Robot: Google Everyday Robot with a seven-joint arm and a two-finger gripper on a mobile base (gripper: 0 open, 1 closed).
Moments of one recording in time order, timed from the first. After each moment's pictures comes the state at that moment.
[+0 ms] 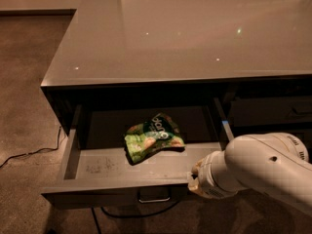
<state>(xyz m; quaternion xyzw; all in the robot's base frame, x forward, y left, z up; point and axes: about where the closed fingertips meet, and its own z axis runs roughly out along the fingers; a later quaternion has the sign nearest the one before) 0.384 -0.110 0.674 -0.56 0.81 0.05 0.19</state>
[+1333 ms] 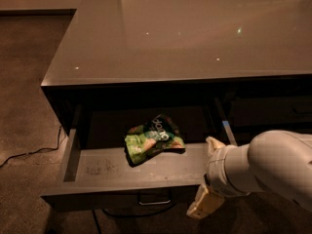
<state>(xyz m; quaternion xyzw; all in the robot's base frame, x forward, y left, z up) 0.381 -0.117 0.728 -0.56 0.79 0.04 0.25</state>
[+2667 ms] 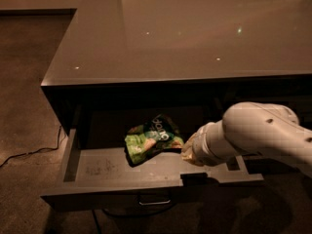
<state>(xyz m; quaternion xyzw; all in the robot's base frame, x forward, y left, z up) 0.454 -0.100 0.707 -0.56 0.78 0.06 0.25</state>
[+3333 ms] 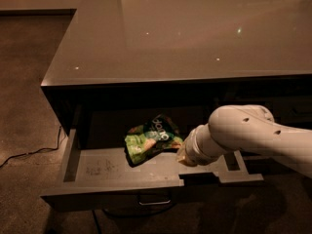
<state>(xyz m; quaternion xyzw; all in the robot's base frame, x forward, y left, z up) 0.475 -0.089 0.665 -0.58 0.78 0.07 0.22</state>
